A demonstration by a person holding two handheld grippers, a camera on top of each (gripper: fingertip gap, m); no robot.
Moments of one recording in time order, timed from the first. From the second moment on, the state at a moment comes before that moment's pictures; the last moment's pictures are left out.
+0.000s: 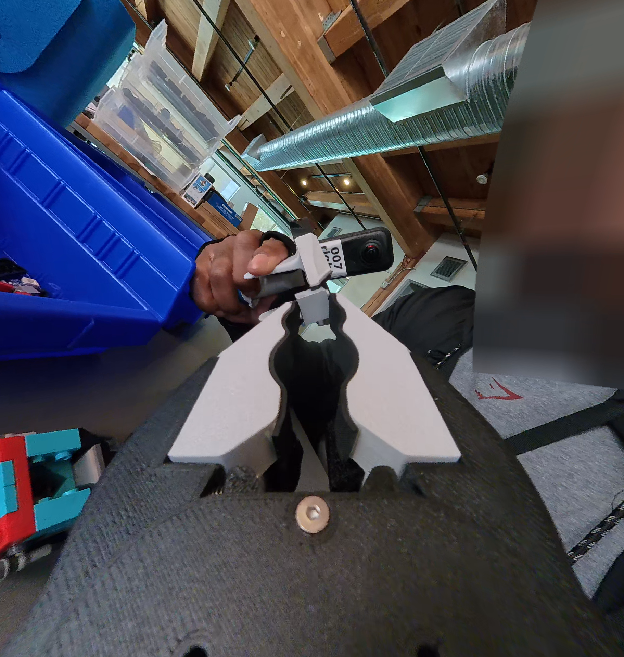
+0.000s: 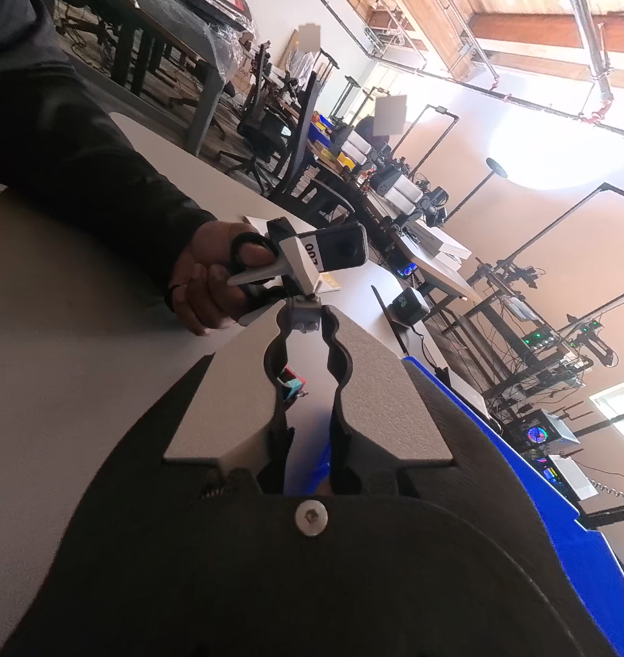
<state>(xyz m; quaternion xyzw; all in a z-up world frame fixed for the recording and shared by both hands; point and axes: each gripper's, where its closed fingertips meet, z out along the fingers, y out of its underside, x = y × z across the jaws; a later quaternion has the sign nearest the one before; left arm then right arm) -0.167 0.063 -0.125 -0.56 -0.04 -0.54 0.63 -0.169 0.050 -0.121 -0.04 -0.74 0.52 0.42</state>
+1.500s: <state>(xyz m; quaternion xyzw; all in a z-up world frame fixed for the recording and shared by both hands) -0.173 0.066 -0.141 -0.62 -0.08 -0.53 0.57 -0.177 0.050 -0.138 0.00 -0.76 0.43 0.48</state>
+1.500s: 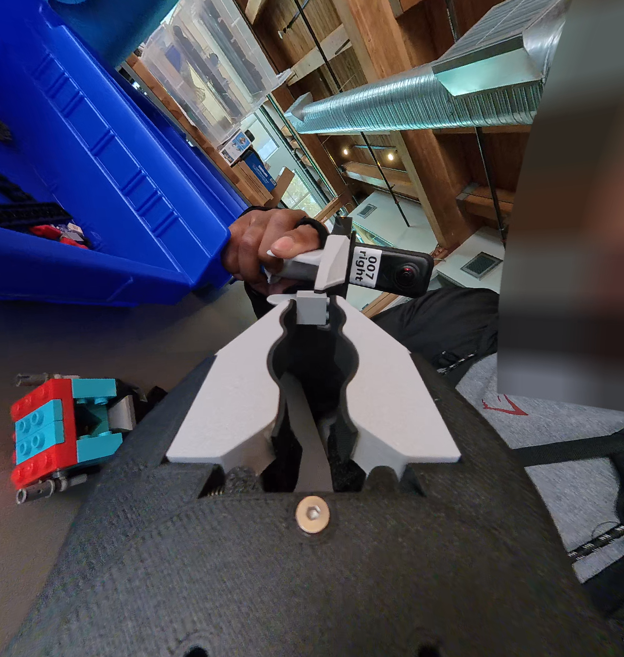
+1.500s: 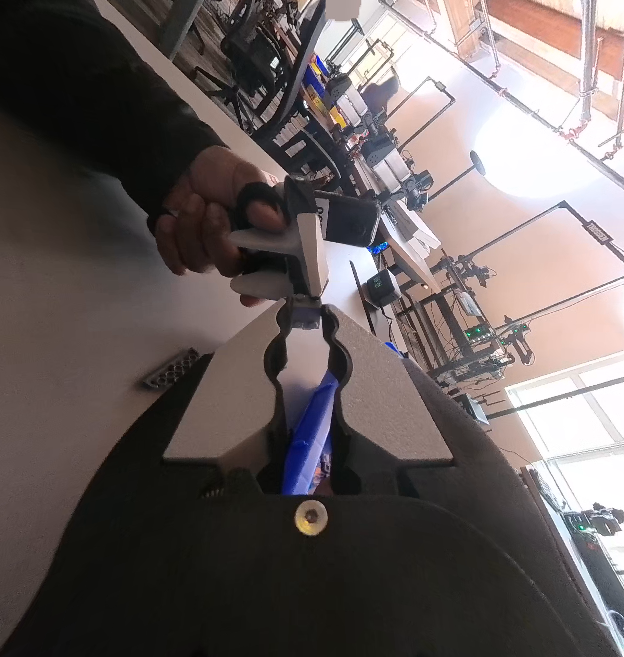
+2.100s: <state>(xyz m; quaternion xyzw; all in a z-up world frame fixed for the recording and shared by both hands) -0.170 0.062 -0.133 -0.61 -0.06 -0.53 0.59 -0.177 0.053 -0.137 0.00 -0.75 0.42 0.50</state>
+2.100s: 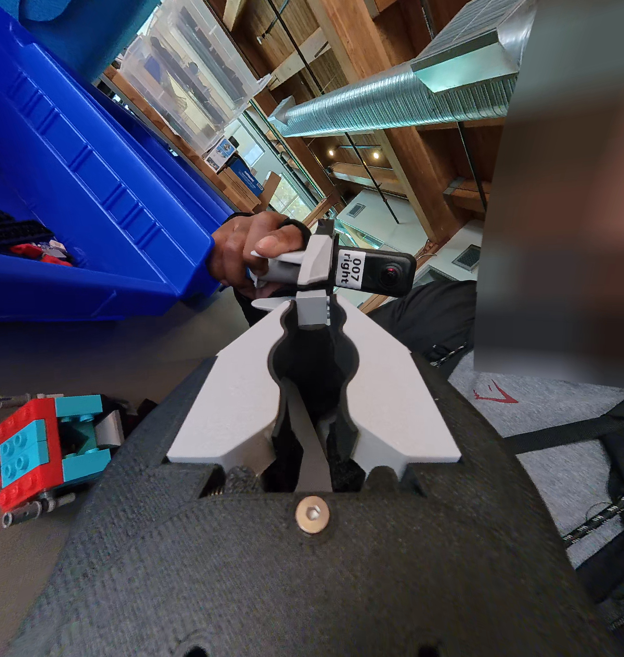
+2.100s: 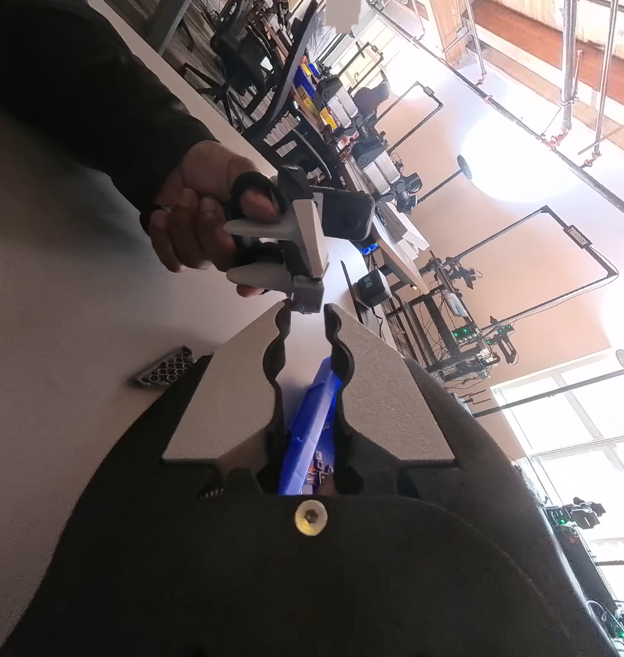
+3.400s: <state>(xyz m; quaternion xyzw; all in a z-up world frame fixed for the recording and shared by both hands) -0.224 0.048 -0.126 -0.61 -0.09 -0.44 0.65 -0.182 0.061 -0.132 -0.01 -0.75 0.40 0.53</state>
